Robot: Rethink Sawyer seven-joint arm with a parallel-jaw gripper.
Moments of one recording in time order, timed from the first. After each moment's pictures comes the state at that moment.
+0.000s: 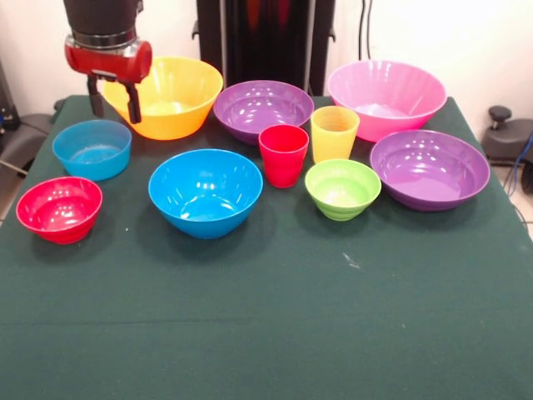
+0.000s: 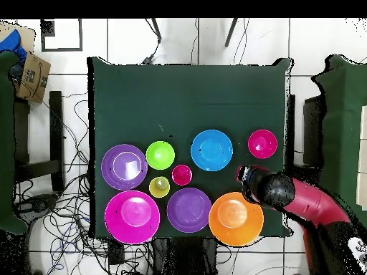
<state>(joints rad) -0.80 -0.70 0.16 1.84 -0.32 0.44 1.64</state>
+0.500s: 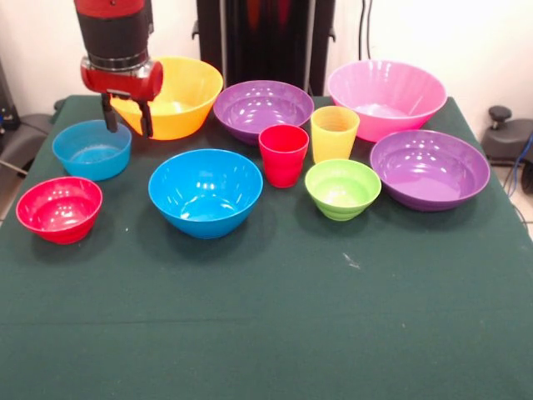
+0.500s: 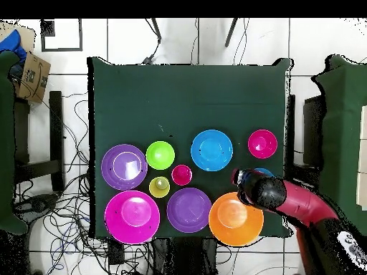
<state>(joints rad) -0.79 -0.61 0.14 1.84 -0.36 0.37 1.64</state>
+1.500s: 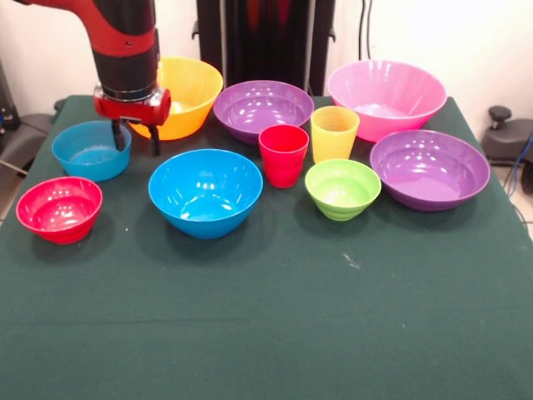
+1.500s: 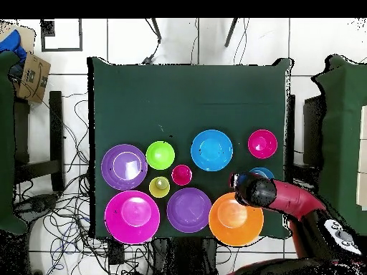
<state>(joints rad) -0.76 -0.50 0.11 1.77 -0.44 0.35 1.64</state>
